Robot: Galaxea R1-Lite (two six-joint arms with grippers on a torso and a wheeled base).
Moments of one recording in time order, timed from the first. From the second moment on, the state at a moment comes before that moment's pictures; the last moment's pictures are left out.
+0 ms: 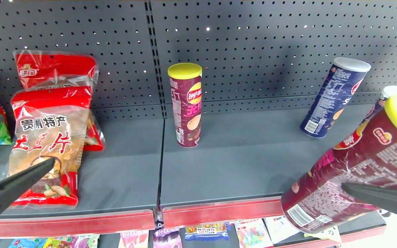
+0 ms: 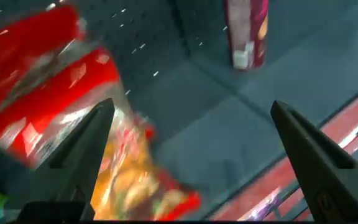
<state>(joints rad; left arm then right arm) -0.41 0.87 -0.69 -0.07 -0.02 0.32 0.75 1.01 -0.80 0.06 0.17 -0.28</state>
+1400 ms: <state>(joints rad) -0.55 1.68 -1.16 -0.30 -0.12 0.18 0.74 0.98 -0.79 0.06 0.16 -0.27</state>
